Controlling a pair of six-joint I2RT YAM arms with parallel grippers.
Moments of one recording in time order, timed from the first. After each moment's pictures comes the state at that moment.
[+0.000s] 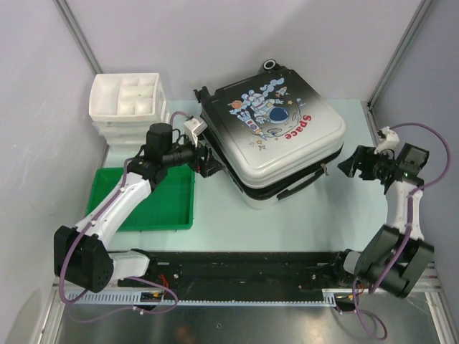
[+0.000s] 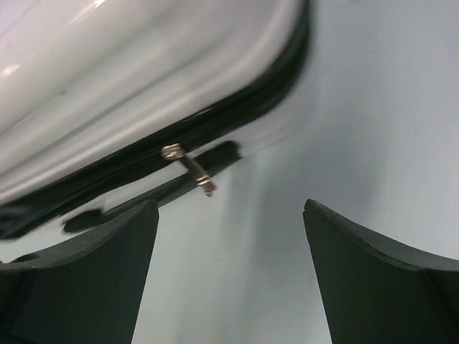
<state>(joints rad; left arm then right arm) -0.35 1.25 1.00 -0.18 0.67 -0.02 -0.50 1.17 0.86 -0.35 -0.70 -0.09</state>
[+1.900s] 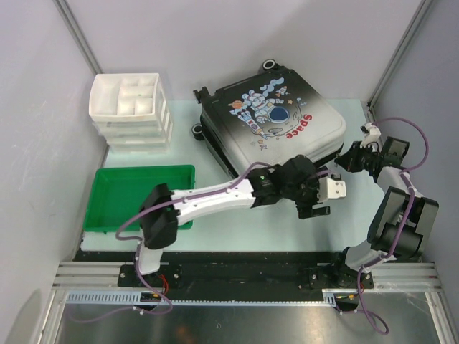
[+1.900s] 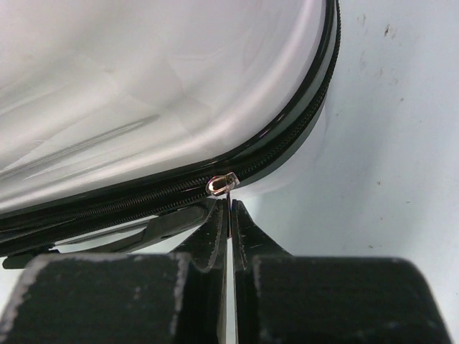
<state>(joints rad) -1.18 1.89 1.69 -0.31 0.29 0.38 -0.39 1.52 0.90 -0.09 -0.82 -0.17</state>
